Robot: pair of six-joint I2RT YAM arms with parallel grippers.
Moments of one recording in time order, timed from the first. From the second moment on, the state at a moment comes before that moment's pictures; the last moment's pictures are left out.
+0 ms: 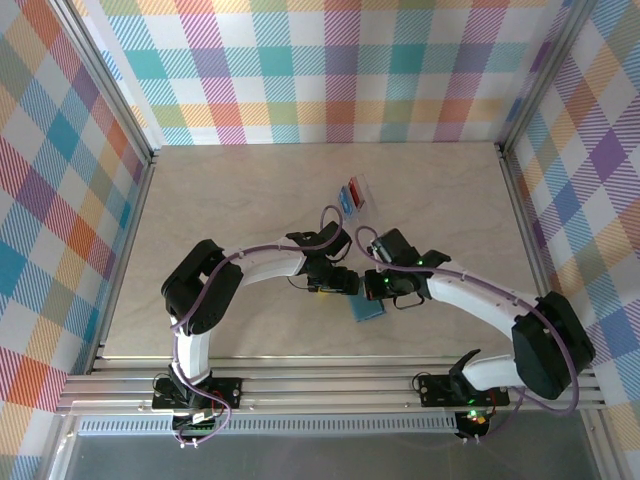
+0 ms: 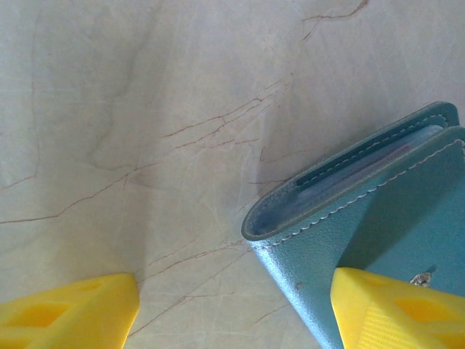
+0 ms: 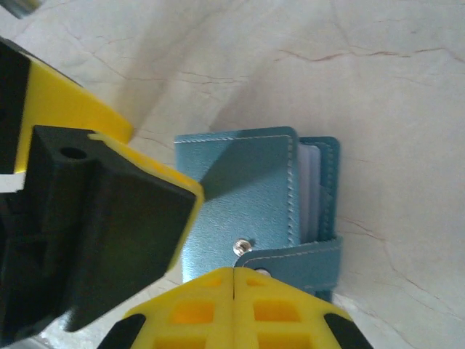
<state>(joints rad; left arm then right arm) -0.82 1.93 1.25 -0.55 0.24 -0.61 0.67 1.35 0.80 -0.55 -0.15 0.47</state>
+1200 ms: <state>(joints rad) -0.80 1.92 1.22 -0.52 0.27 -0.62 0.60 1.48 0.77 -0.43 -0.32 0.51</state>
